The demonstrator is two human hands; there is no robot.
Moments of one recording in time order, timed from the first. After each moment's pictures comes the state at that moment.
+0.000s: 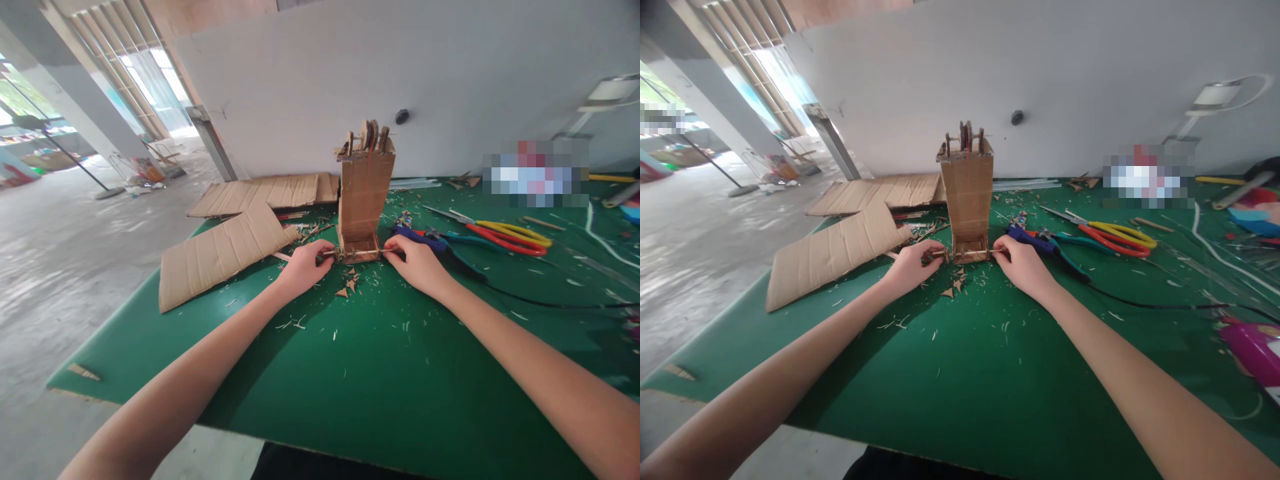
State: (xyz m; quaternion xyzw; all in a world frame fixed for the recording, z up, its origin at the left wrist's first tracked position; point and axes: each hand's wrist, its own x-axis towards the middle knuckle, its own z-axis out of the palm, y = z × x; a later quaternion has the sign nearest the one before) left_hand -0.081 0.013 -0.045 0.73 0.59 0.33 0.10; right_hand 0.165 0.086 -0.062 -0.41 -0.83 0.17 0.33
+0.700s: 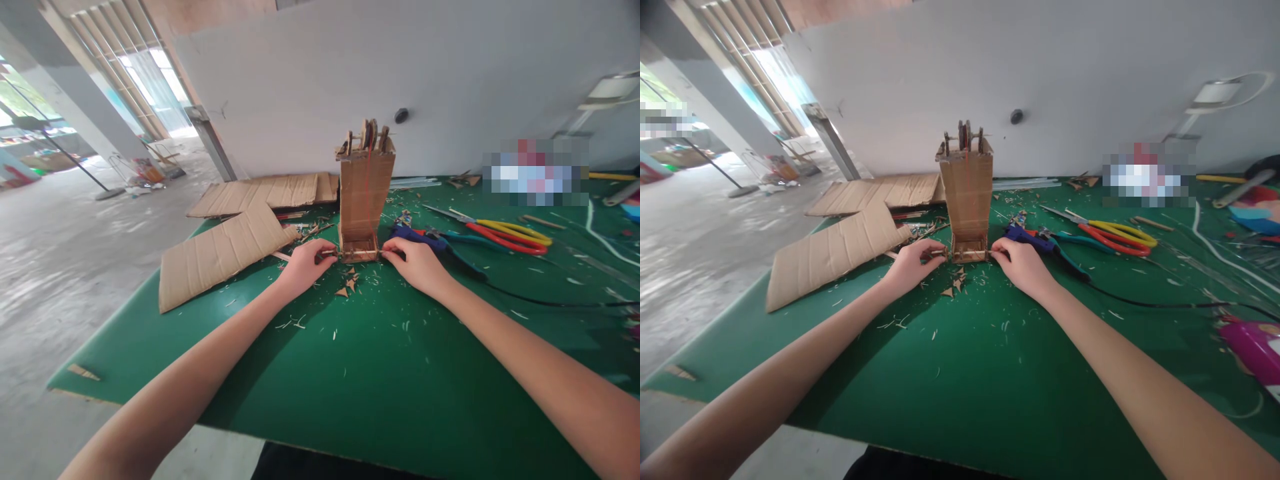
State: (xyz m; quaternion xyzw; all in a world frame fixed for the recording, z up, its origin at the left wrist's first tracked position) left_hand -0.082 0.016 -0.050 0.73 0.57 0.37 0.11; right_hand 0.163 0.084 -0.059 -0.41 -0.84 0.16 0.33
